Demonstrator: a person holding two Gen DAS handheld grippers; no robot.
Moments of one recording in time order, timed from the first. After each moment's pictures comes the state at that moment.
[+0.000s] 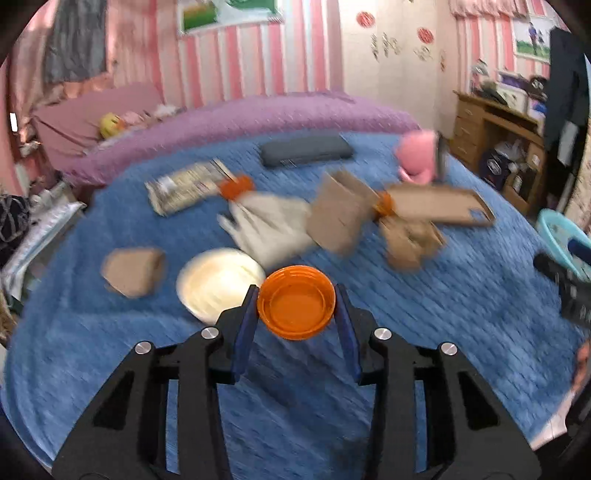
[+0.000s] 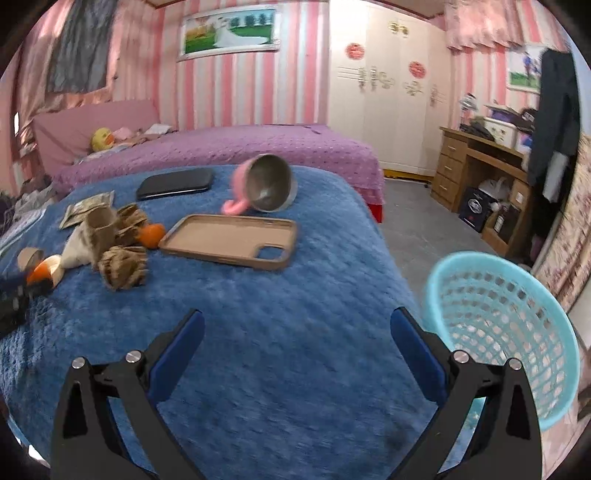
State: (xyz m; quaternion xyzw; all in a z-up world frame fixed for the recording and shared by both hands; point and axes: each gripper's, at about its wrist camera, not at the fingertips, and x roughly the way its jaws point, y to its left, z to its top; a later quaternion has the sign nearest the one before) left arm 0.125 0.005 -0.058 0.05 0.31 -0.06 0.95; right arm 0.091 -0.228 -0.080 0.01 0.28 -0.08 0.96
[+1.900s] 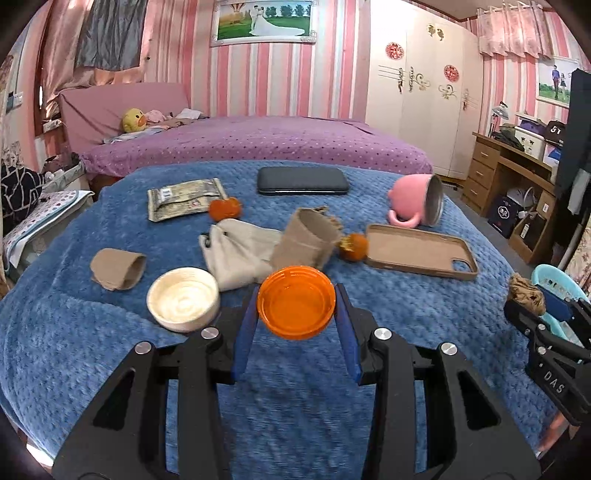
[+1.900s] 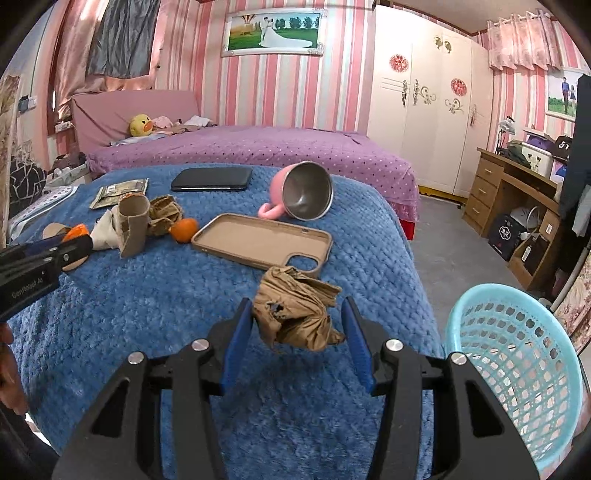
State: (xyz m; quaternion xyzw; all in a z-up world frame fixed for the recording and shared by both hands) left arm 0.118 -0.039 -0.049 -0.02 0.29 -0.04 0.96; right arm 0.087 -0.232 -0.075 -0.03 0.28 -0.01 0.96
